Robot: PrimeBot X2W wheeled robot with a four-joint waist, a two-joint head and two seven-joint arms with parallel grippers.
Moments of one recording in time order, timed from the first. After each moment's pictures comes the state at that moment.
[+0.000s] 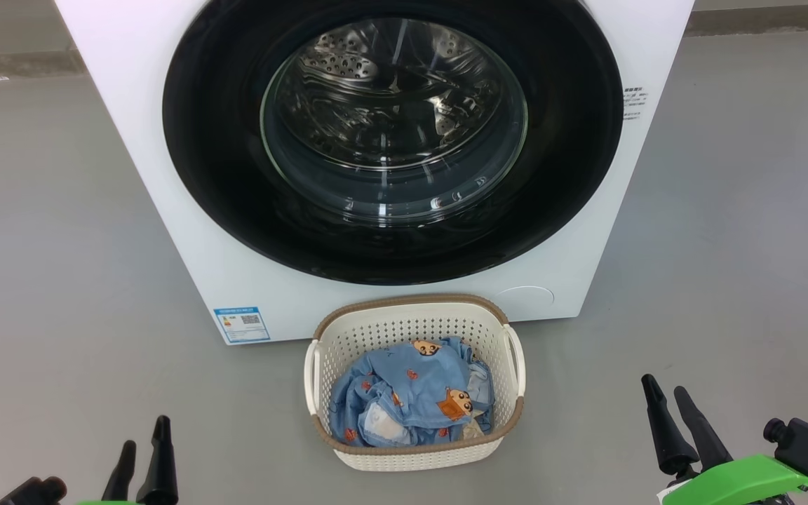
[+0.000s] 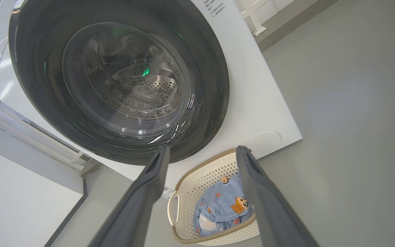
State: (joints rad) left arm 0.00 0.04 0.05 0.27 -0.78 -0.12 -0.09; right arm -0.02 -0.09 -0.01 0.27 0.78 0.13 -0.09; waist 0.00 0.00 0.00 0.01
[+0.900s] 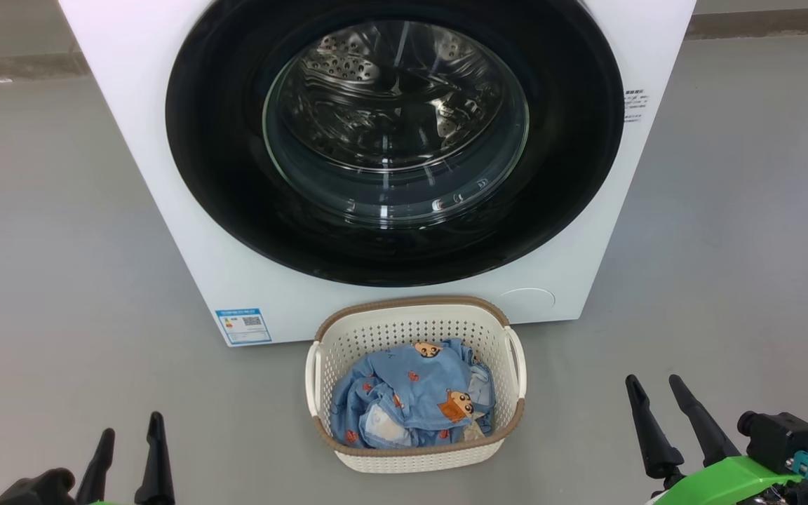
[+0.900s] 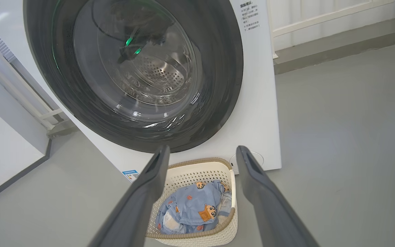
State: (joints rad) left arm 0.00 0.05 0.07 0.26 -0.44 -0.12 -0.17; right arm -0.03 -0.12 0.02 0.26 0.47 0.13 -0.17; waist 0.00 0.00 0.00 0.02
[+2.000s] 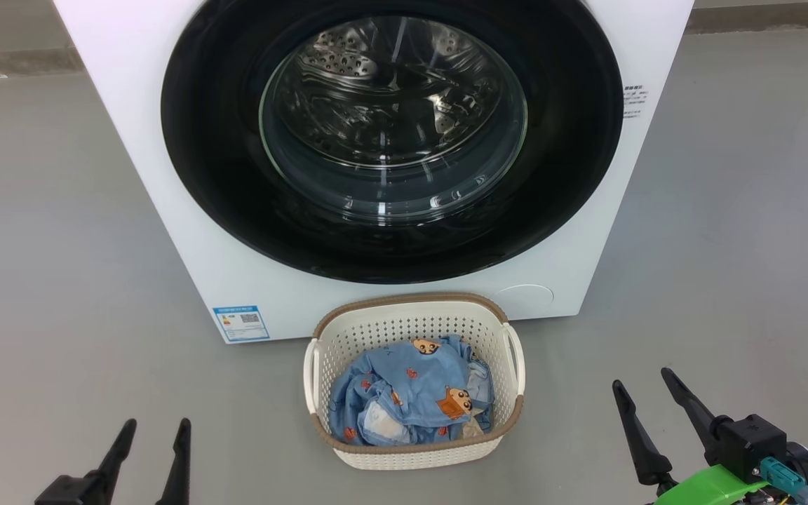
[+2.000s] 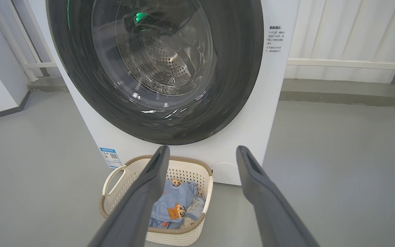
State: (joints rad) left arm 0.02 0.06 0.09 0.26 -0.12 -0.13 -0.25; right arm -0.03 -0.13 0.02 0.25 0.15 0.13 -0.25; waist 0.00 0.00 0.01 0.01
